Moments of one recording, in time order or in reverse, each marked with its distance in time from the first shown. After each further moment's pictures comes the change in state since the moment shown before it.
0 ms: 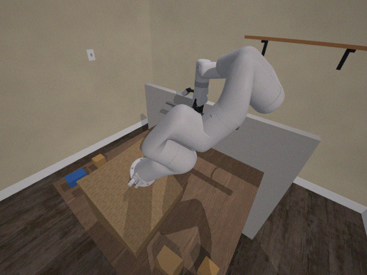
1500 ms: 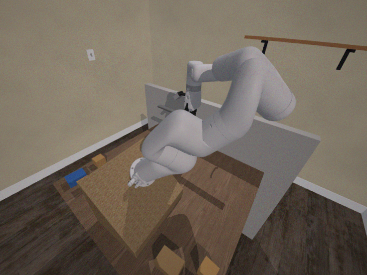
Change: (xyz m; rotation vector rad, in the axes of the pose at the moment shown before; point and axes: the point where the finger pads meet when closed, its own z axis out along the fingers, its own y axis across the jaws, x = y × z) arm 0.000 -0.078 0.000 0.000 0.000 0.000
